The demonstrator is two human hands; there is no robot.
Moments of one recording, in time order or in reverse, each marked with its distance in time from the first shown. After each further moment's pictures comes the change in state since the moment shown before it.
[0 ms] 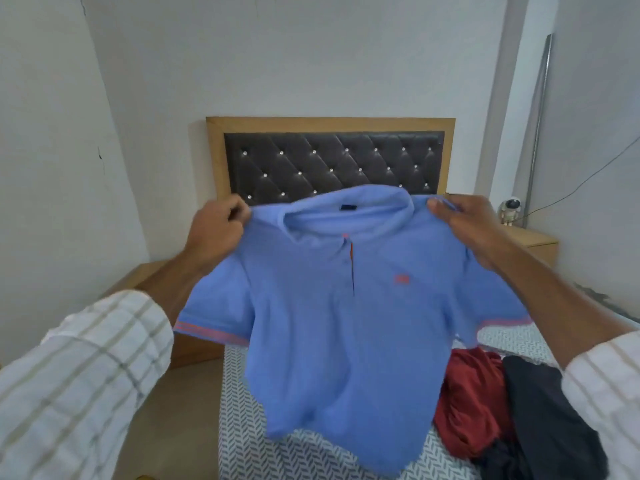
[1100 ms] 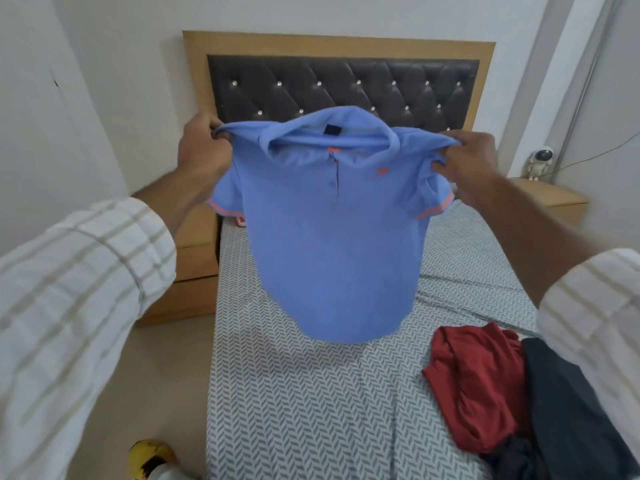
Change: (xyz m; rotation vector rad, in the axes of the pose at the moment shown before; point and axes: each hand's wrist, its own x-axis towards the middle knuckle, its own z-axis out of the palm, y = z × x) left_hand 0.120 -0.064 0.091 -0.104 0.074 -0.277; right_hand 0.140 0.060 0.090 0.064 0.071 0.164
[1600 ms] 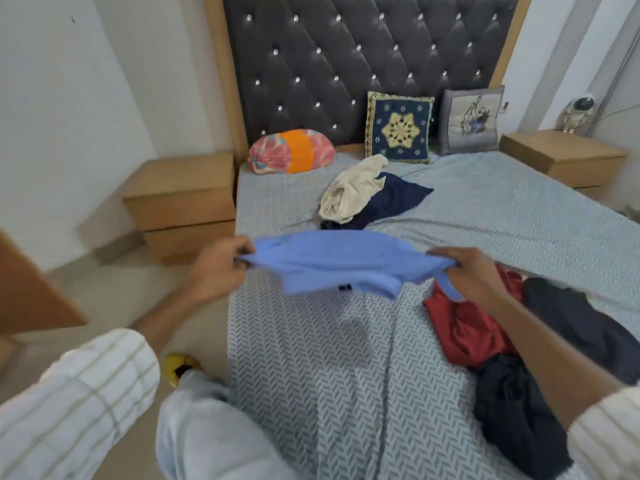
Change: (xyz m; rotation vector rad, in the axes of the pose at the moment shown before) left_hand -0.249 -0.128 -0.033 0.247 -0.562 0.076; right_hand -0.213 0.187 -0.044 -0.432 -0.431 -0.033
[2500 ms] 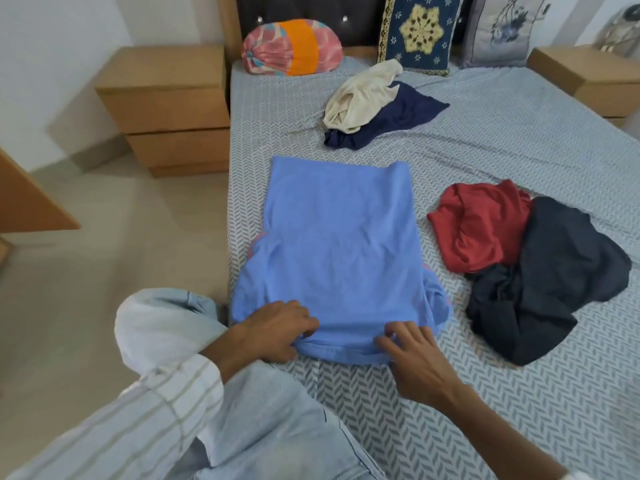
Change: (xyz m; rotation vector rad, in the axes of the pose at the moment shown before) left_hand -0.199 -0.015 0.168 0.477 -0.809 0.423; right_hand -0.270 0.059 0.152 -0.497 -0.332 -0.571
